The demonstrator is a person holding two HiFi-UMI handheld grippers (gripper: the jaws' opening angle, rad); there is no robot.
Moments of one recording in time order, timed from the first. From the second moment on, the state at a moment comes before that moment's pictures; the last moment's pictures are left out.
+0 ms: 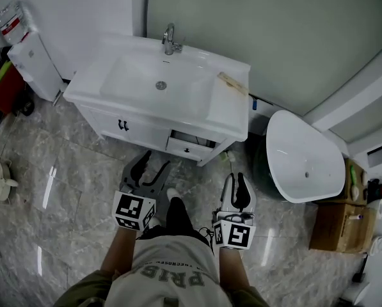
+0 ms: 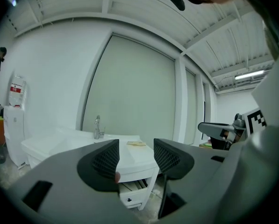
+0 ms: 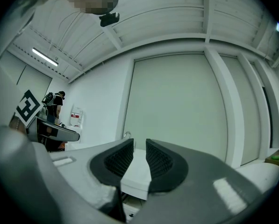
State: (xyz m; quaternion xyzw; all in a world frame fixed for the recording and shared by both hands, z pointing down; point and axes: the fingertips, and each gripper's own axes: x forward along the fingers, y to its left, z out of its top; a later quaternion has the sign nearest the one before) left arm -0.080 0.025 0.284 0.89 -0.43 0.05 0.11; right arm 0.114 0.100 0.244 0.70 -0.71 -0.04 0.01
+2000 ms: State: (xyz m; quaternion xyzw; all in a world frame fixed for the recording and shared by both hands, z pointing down) left arm -0.043 0.038 0.236 0.91 -0.42 0.01 0.04; right arm 0.103 0.097 0.208 0.70 -0.70 -0.12 0.04
